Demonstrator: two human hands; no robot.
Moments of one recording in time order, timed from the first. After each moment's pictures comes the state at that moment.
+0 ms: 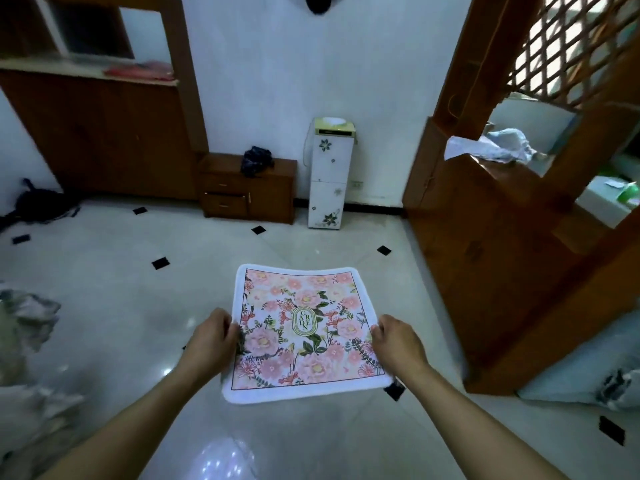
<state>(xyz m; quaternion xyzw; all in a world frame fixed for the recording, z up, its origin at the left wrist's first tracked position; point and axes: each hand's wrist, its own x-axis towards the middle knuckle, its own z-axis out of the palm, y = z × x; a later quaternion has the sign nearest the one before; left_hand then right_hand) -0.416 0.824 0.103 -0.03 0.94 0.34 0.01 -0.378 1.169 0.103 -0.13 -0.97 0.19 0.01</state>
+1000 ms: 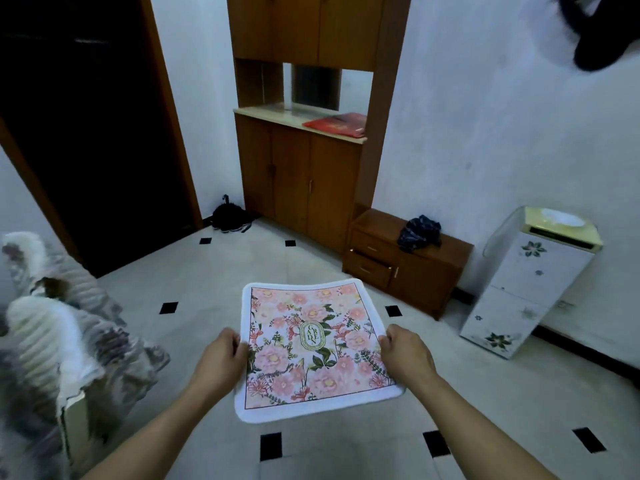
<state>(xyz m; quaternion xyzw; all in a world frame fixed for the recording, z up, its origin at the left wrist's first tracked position) -0.827 0.586 0.116 -0.31 0.88 0.34 -0.10 -1.005 0.888 0.114 0.14 -0.97 0.18 -0.02</state>
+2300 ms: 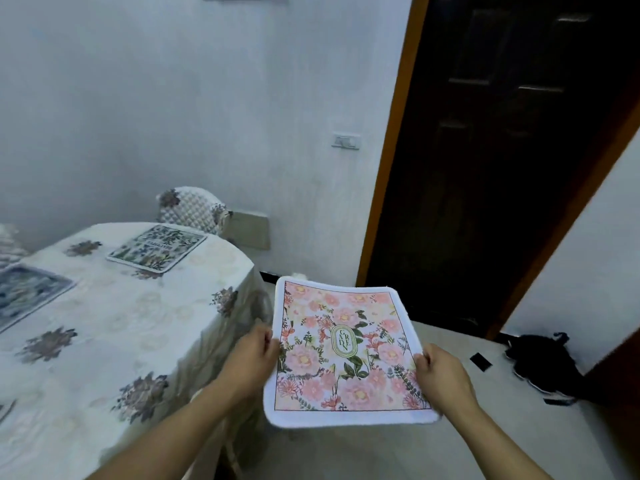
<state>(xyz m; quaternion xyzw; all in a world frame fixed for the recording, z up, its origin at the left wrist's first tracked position) -0.946 -0.085 0.143 -0.69 0.62 0.24 -0.28 -1.293 -0.111 0.114 0.63 -0.74 0.19 -0.13</state>
